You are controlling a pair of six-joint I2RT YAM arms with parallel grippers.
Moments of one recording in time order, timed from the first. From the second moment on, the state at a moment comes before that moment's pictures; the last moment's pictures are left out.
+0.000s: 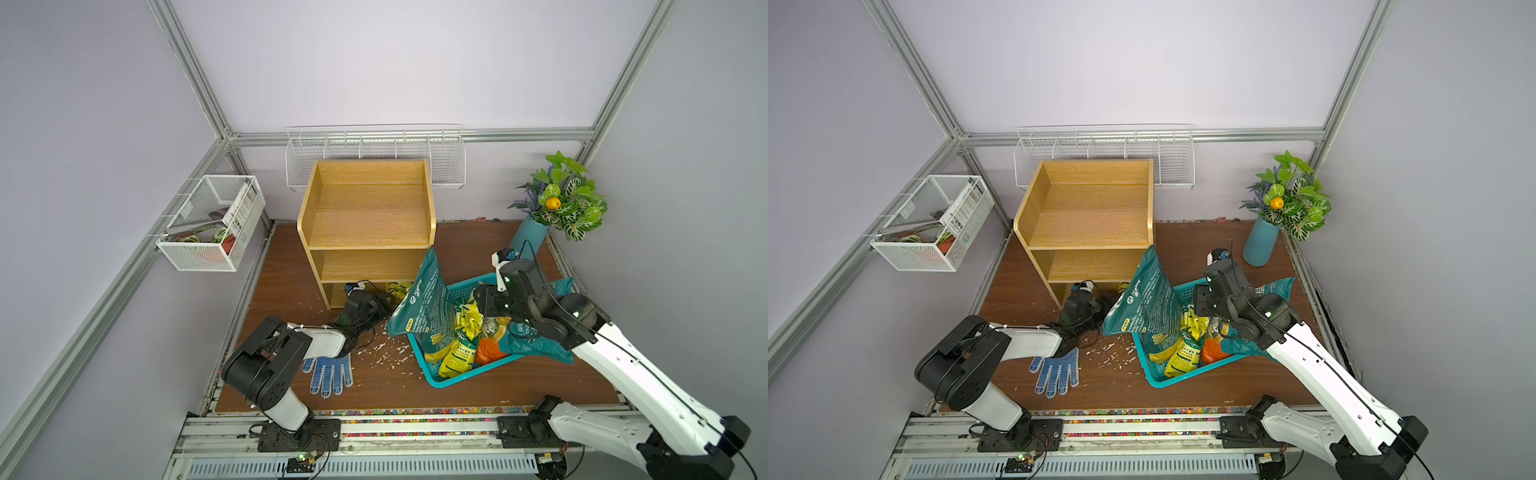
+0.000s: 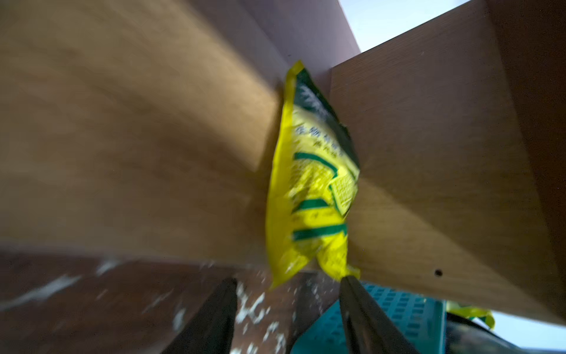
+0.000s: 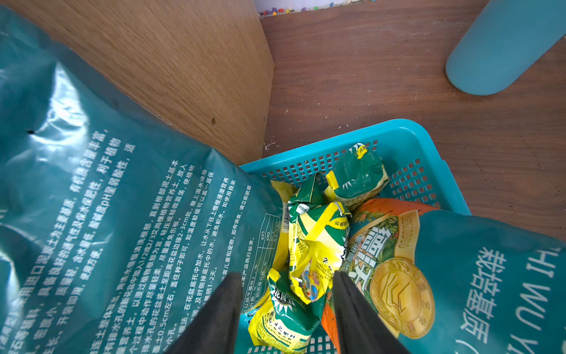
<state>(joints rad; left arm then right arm) -0.60 1.64 0.55 0.60 0.08 -1.10 0.64 1.05 1.19 -0.93 0.21 0.50</state>
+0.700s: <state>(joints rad) -0.60 1.64 0.62 0.54 0.14 -1.09 0.64 1.02 1.15 -0.93 0.20 0.50</state>
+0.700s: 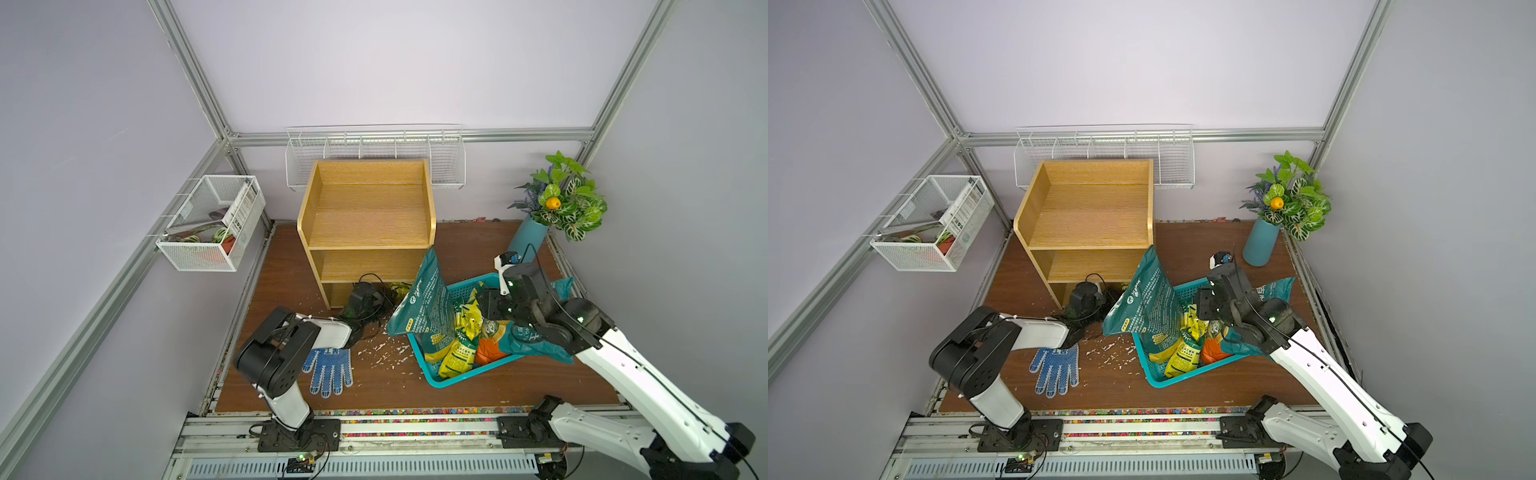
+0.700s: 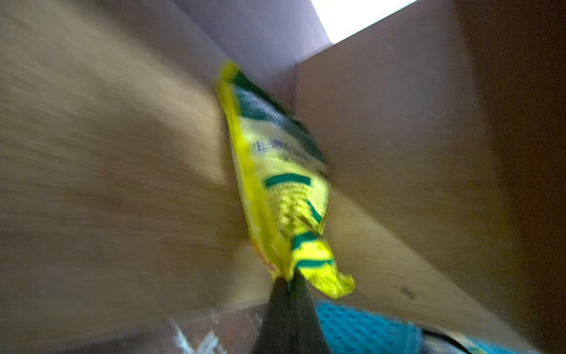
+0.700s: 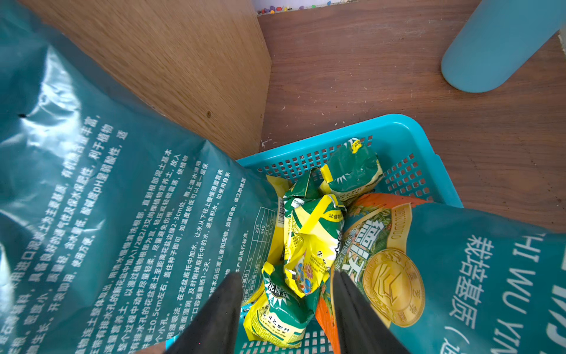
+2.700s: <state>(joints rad) -0.60 0.86 1.21 -0.25 0.39 -0.95 0.84 1.18 1.07 0.10 -0.40 0.05</state>
